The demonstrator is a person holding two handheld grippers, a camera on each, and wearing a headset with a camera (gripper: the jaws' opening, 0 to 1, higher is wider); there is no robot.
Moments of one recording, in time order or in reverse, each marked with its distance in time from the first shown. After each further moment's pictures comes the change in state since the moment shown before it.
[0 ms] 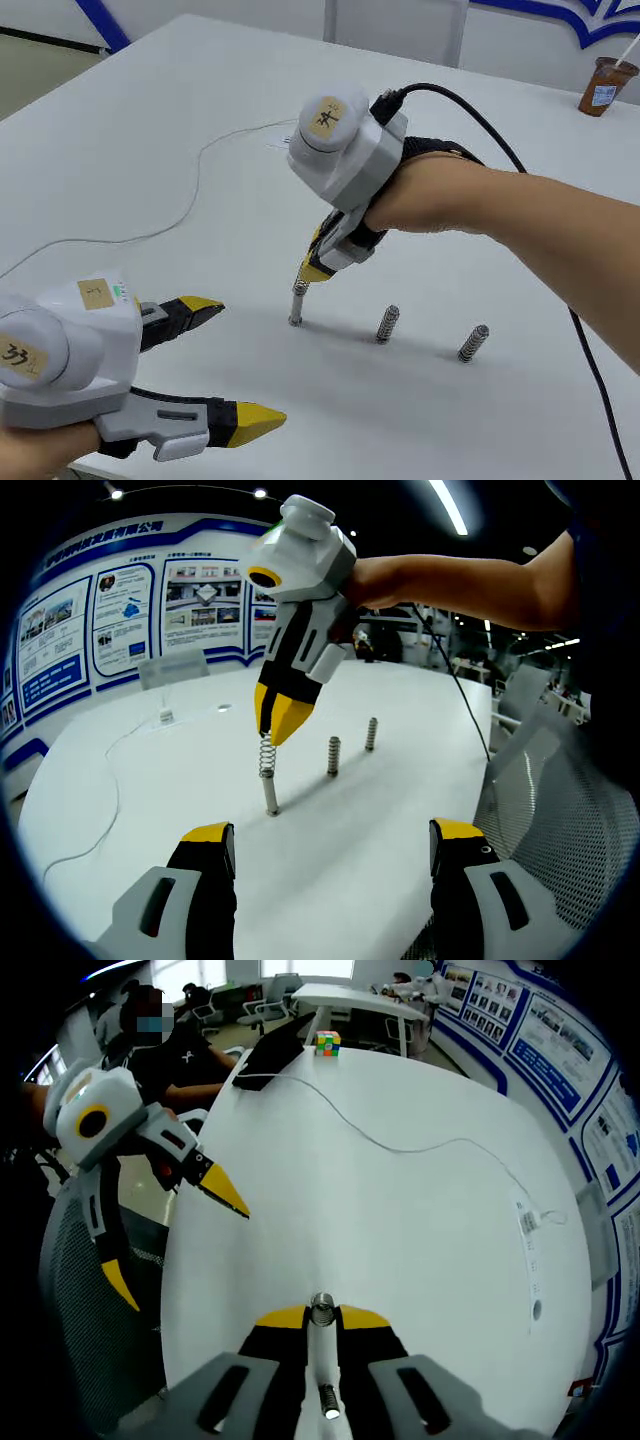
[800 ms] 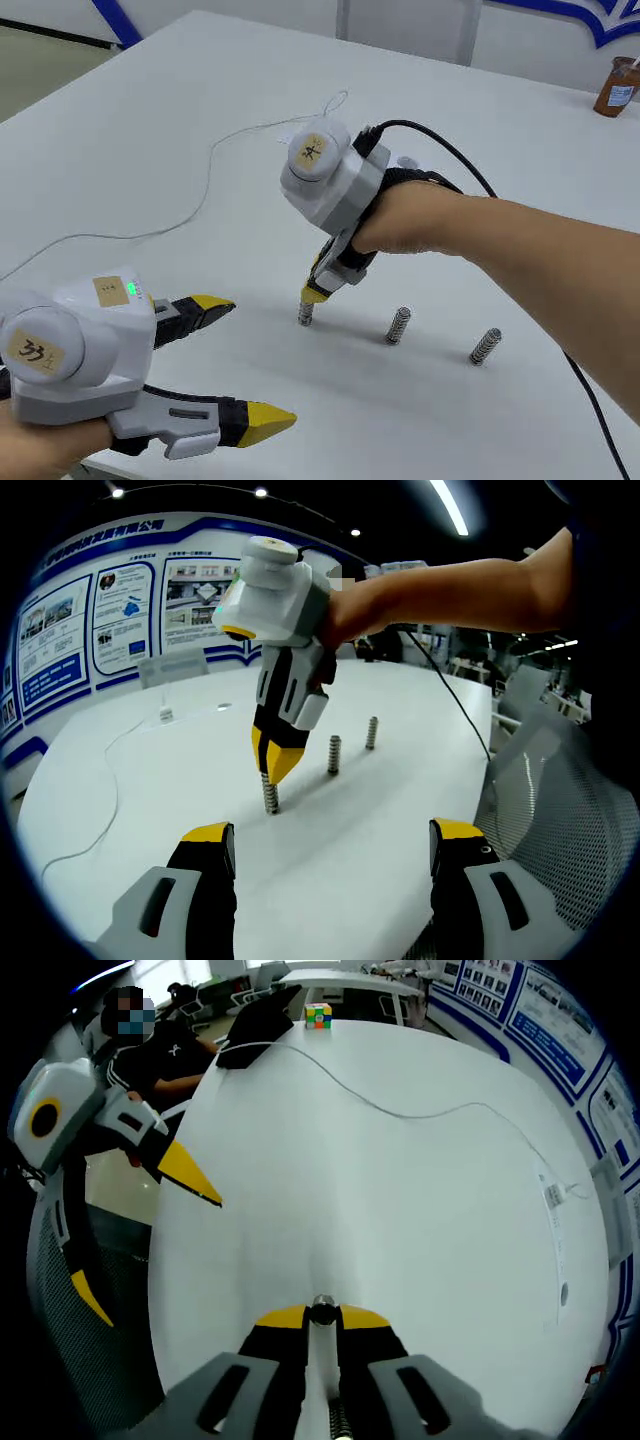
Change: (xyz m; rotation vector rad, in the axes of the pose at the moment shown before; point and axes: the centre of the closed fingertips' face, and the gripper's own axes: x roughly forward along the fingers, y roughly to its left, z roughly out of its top) left arm 0.001 0.004 -0.002 -0.005 0.003 -0.001; right arm 0.044 -0.003 -0.015 0.071 0.067 0.045
